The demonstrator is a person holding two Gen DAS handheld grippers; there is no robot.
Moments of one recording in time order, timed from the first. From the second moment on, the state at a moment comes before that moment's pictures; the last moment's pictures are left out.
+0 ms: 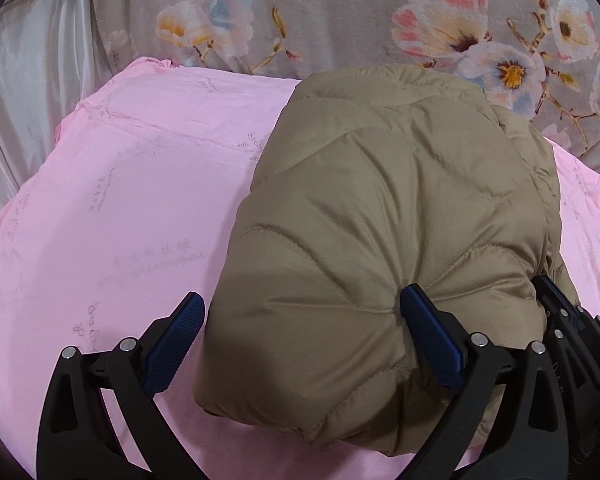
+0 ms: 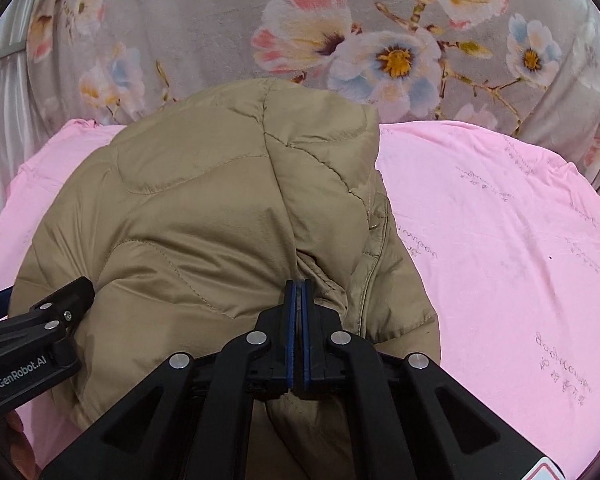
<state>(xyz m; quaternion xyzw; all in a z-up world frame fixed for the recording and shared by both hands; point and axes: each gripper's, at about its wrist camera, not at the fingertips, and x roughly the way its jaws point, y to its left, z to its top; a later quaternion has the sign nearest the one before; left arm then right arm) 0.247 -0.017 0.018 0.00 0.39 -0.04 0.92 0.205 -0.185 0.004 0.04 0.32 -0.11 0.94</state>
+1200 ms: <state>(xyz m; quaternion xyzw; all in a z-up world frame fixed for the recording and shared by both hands) 0.246 -0.024 0.002 0.01 0.36 -0.04 0.93 0.208 -0.193 0.001 0.06 0.34 -0.11 0.93</state>
